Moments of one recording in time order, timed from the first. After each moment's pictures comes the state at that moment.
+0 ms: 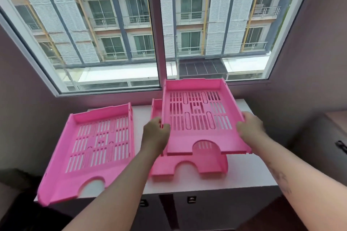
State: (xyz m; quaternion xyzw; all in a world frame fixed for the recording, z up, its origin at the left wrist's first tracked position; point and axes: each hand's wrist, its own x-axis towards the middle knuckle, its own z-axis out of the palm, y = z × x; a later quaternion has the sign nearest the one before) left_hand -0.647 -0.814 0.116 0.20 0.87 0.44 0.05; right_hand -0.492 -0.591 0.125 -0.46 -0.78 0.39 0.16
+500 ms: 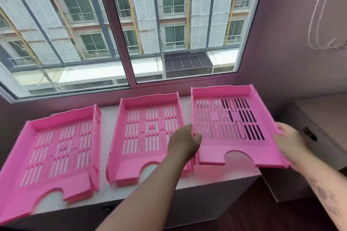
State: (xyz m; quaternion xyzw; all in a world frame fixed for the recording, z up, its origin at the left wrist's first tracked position) left_hand -0.547 -0.674 0.078 0.35 0.88 0.28 0.17; right_hand -0.339 -0.482 0.093 -0.53 -0.71 0.40 0.23
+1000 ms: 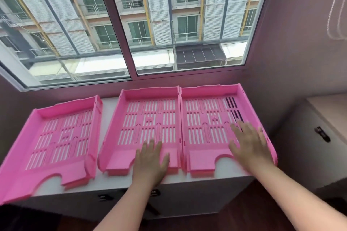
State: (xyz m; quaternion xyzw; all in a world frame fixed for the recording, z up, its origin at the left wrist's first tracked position) left_hand -0.553 -0.765 -0.004 0.30 0.94 0.10 0.10; right_hand -0.381 -0.511 0.035 -0.35 -0.93 0.10 0.04
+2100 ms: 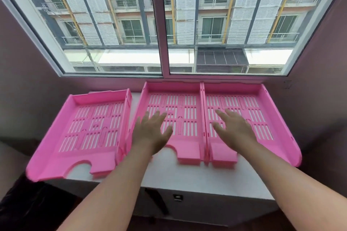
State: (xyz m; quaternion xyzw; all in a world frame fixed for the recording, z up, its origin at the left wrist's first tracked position) left_hand -0.653 -0.792 0.061 0.28 0.95 0.11 0.00; right_hand -0.523 -0.553 0.067 -0.27 -0.95 0.17 0.02
